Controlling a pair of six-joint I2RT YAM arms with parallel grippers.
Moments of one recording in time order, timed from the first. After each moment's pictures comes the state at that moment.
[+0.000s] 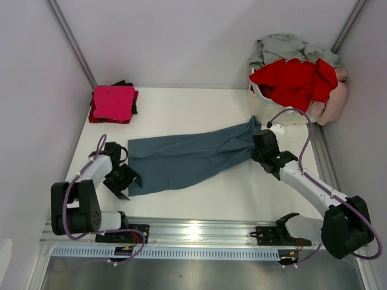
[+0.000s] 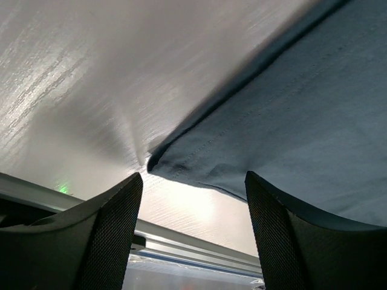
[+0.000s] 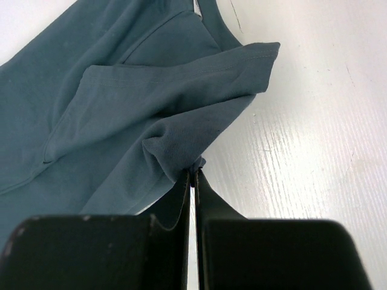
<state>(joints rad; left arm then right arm) 0.10 1.33 0.66 -0.88 0.07 -0.78 0.44 1.20 0.77 -0.37 0.45 0.61</state>
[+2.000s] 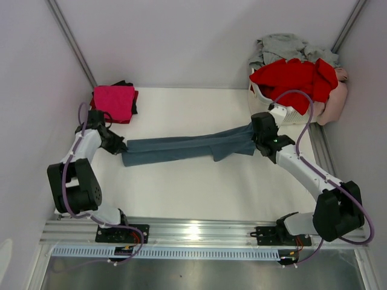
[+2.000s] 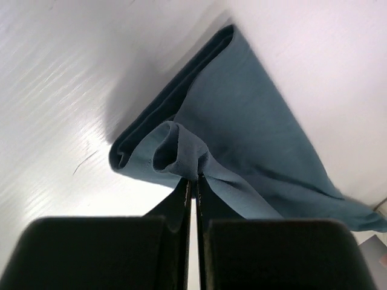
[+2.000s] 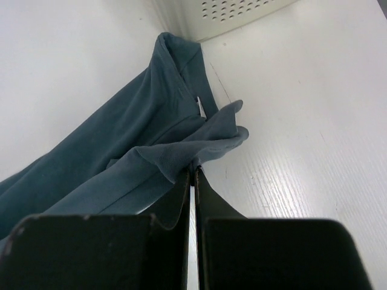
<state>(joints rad) 0.22 1.53 1.07 -0.71 0.12 -0.81 0.40 1.34 0.98 -0.35 0.57 0.57</state>
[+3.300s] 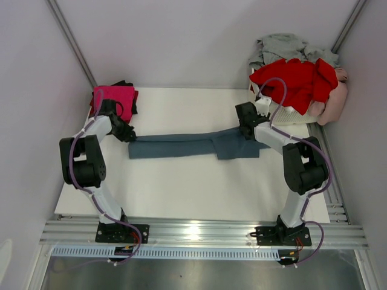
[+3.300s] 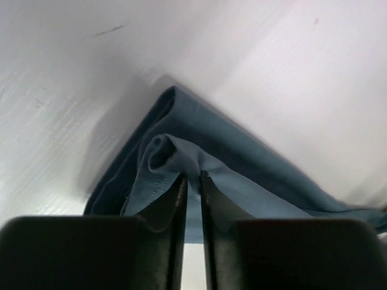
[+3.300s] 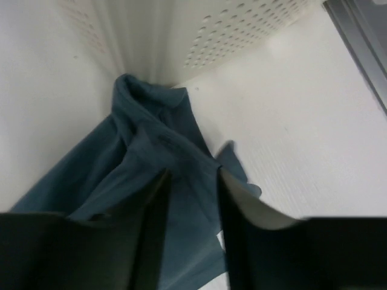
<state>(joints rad) 0.13 1.83 1.29 -0.59 0.15 -0.77 0.38 1.83 1.25 -0.28 0.80 0.51</state>
